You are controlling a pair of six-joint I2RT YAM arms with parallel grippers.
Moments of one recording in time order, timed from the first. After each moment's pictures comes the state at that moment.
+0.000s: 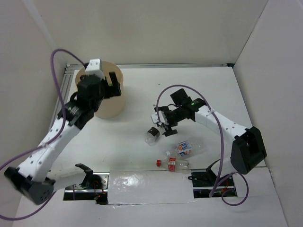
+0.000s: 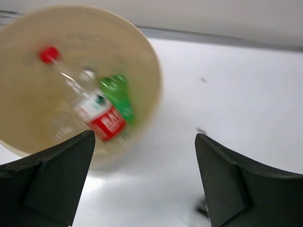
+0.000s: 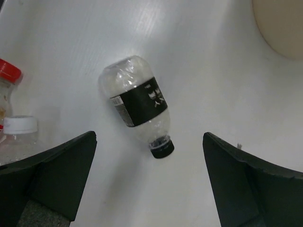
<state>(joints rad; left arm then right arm) -0.43 1.18 1.32 -0.47 -0.41 -0.34 0.54 1.44 1.09 -0.70 -0.72 -1.27</state>
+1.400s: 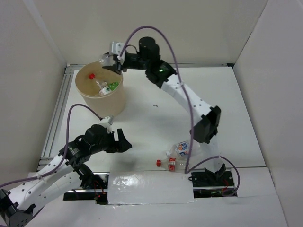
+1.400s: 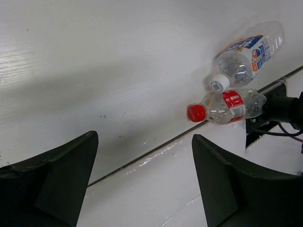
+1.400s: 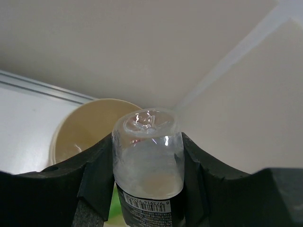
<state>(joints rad) -0.70 0.62 0.55 -0.59 0.07 -0.74 0.74 2.04 2.30 -0.20 -0.68 -0.62</state>
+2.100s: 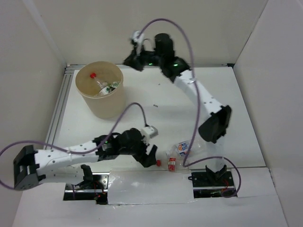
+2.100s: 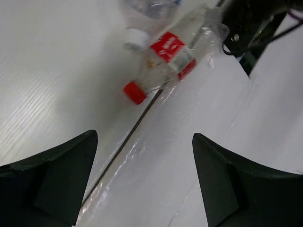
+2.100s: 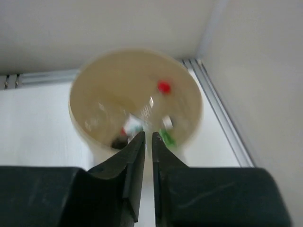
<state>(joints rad) -1.06 1.03 0.71 -0.37 0.13 -0.55 0.68 2.11 2.30 -0.28 -0.63 -0.26</state>
